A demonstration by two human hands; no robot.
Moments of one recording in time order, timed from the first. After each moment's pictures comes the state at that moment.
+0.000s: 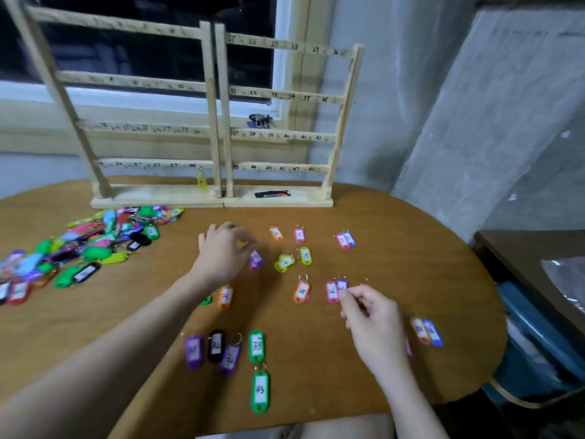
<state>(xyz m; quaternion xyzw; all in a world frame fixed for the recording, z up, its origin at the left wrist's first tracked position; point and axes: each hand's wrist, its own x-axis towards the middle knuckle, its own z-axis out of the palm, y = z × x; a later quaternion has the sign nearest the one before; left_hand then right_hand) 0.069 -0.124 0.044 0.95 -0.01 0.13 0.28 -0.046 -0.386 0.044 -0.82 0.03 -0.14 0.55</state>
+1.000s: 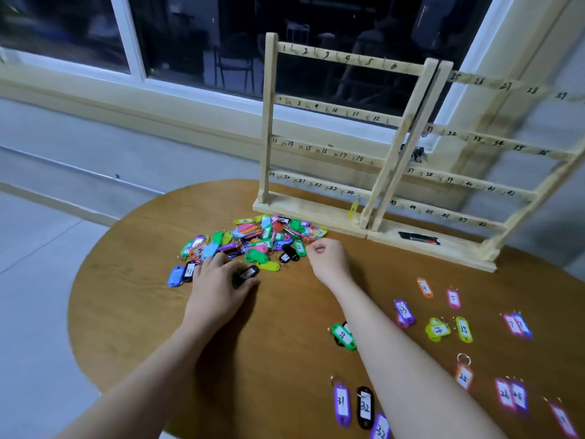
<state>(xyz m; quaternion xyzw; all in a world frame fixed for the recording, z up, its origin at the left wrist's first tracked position) -0.015 0.119 -0.009 0.94 0.21 0.19 0.20 0.136 -0.056 0.028 -0.89 -0.12 0.05 0.43</state>
